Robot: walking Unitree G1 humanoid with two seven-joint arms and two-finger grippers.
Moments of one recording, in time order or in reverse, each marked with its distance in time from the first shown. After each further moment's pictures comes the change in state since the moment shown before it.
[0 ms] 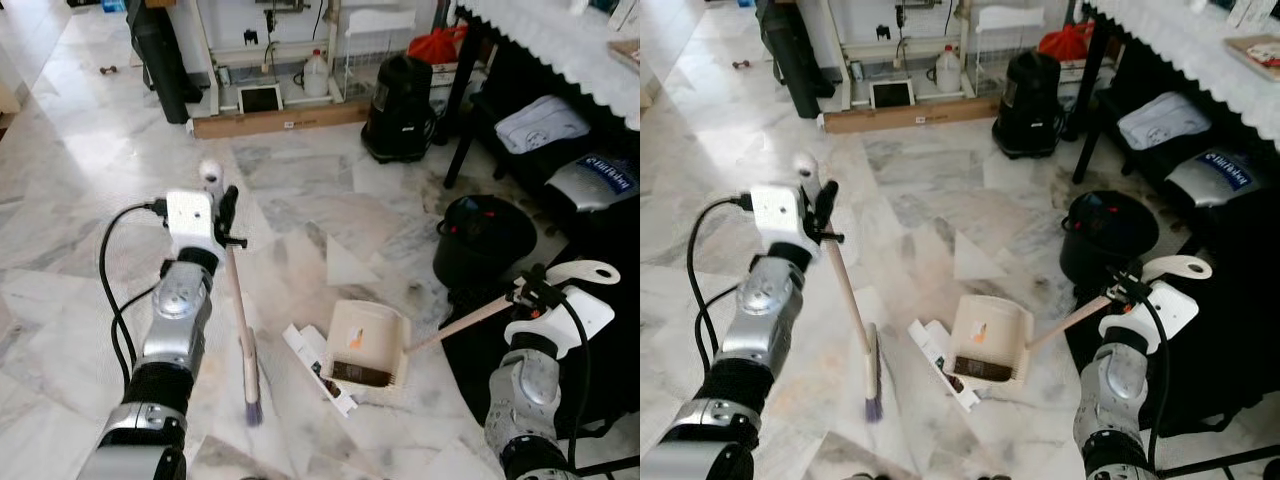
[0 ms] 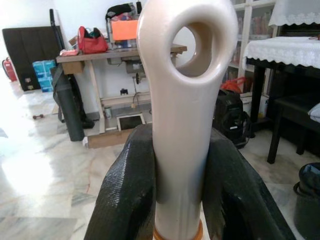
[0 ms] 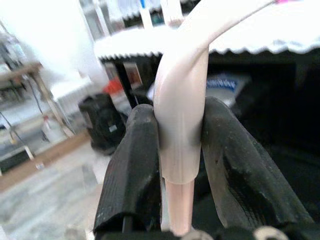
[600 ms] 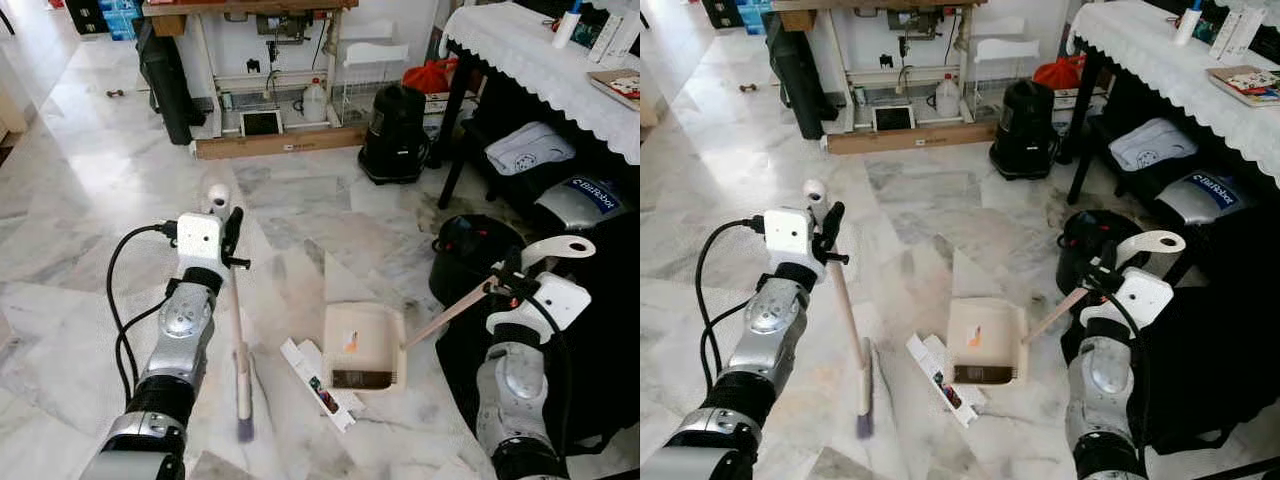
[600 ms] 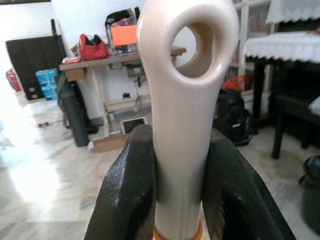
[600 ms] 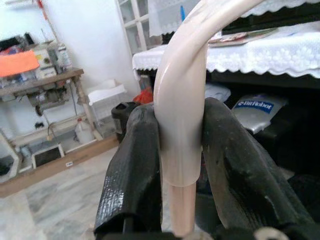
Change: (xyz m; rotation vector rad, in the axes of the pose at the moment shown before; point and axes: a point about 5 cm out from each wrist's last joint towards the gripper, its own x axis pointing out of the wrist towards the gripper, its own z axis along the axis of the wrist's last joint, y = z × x) left arm -0.017 0.005 -0.023 0.058 0.040 -0.017; right arm -0.014 0.029 -0.002 -0.071 -0.011 0.158
